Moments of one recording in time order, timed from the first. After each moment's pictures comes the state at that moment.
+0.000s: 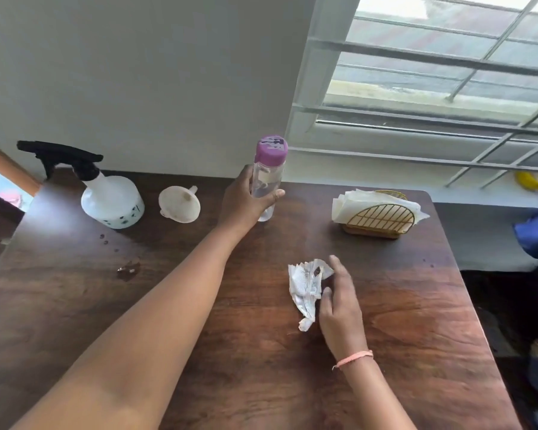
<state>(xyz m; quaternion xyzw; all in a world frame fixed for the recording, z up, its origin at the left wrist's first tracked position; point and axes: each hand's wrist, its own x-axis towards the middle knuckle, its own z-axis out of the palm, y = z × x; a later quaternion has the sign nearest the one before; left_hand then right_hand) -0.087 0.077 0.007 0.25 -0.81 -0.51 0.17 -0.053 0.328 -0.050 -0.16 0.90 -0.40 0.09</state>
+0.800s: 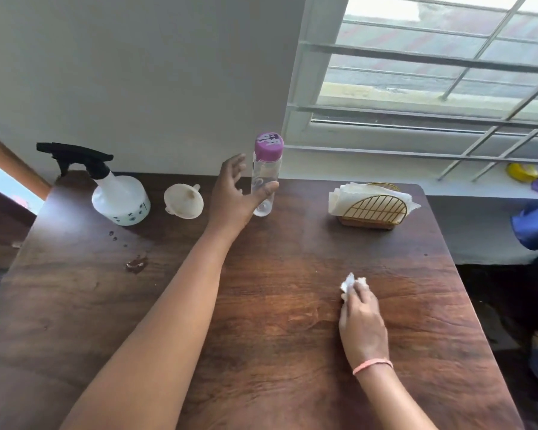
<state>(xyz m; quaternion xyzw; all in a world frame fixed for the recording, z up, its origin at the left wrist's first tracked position) -0.049 0.089 0.039 0.27 -0.73 -0.59 0.23 -0.037 0.381 -0.066 -0.20 0.97 -0.14 -0.04</state>
